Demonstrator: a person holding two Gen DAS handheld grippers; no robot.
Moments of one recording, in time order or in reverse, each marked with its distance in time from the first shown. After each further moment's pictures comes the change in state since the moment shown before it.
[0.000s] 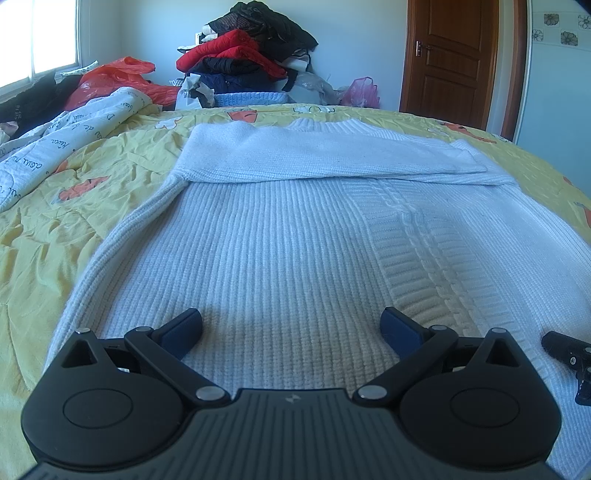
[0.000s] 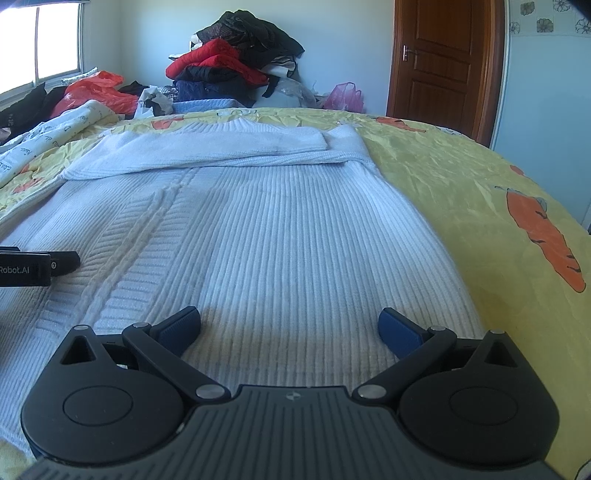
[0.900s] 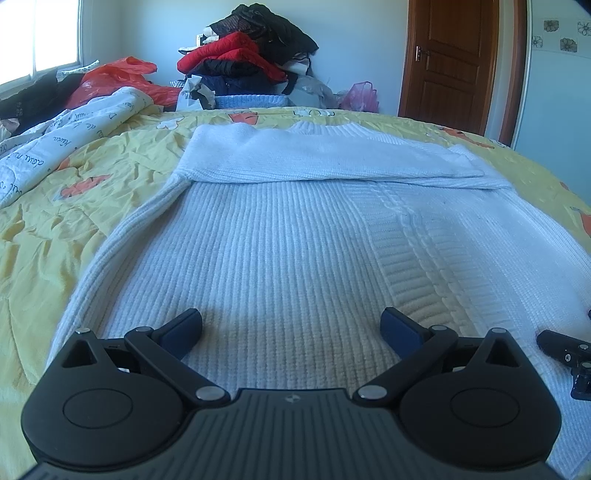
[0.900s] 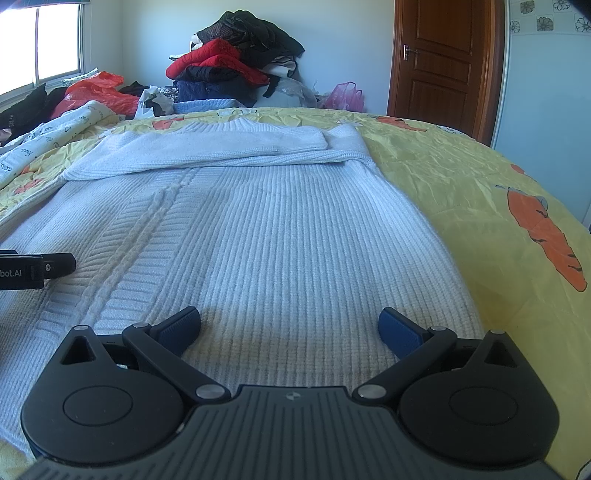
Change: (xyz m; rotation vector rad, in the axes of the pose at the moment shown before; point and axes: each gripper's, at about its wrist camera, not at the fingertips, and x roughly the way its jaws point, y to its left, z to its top) left arm -0.005 0.005 -0.004 -0.012 -0.013 -0.014; right arm 0.000 -0.001 -0.001 0.001 0.000 0.001
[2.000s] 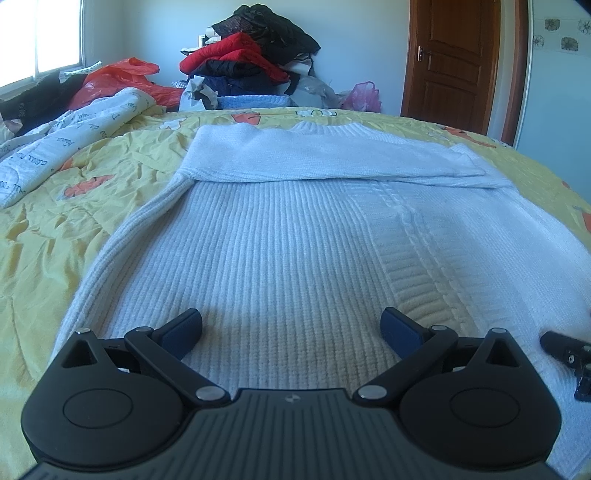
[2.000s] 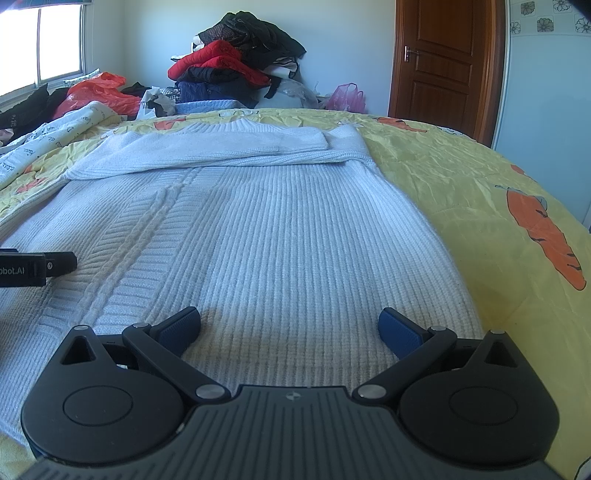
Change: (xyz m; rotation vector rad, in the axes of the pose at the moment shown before) left arm -0.003 -0.001 -0.003 0.008 -0.001 0.020; right arm -0.001 0.001 -0.002 0.000 -0.004 0.006
